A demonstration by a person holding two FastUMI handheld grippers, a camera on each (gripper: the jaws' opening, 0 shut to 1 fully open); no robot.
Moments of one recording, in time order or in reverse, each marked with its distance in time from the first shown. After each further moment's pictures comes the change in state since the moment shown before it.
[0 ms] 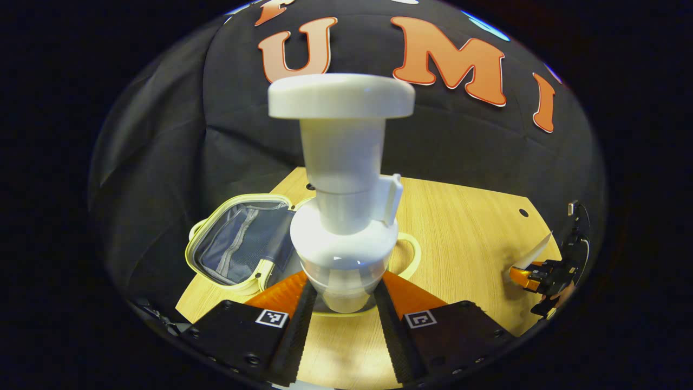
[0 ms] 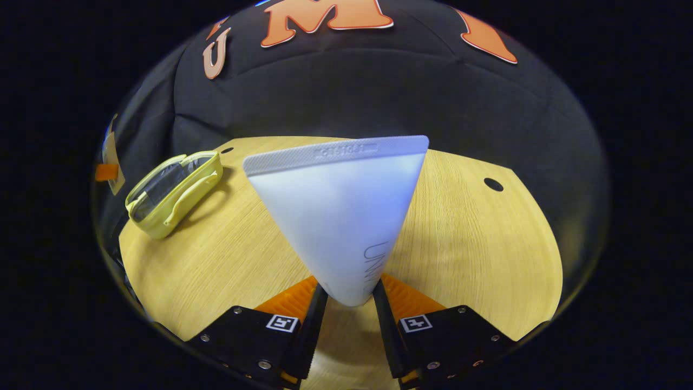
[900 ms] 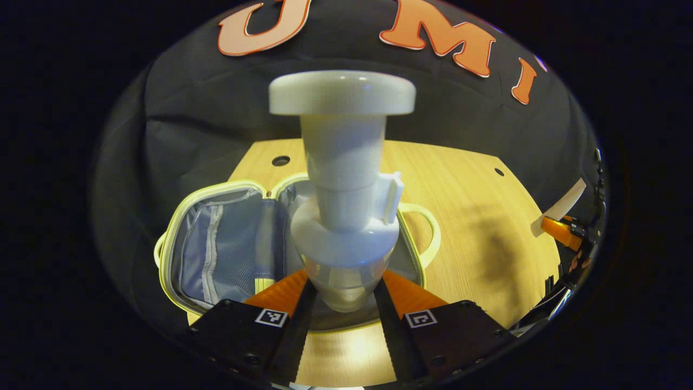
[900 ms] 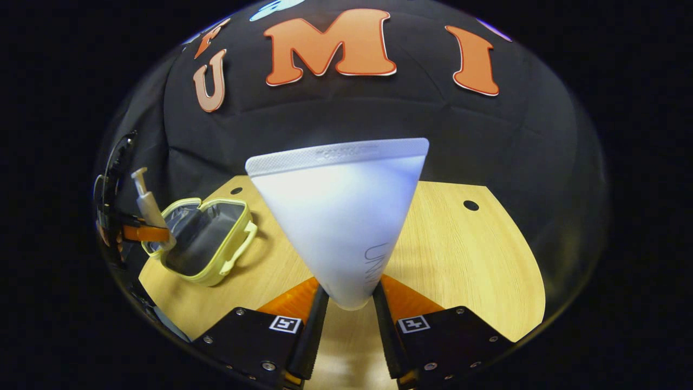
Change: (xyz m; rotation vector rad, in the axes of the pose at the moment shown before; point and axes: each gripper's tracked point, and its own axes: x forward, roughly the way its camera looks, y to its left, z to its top) left arm 0.074 0.048 -0.012 0.158 0.228 -0.275; right arm -0.114 0.097 0.079 0.085 -0.118 -0.102
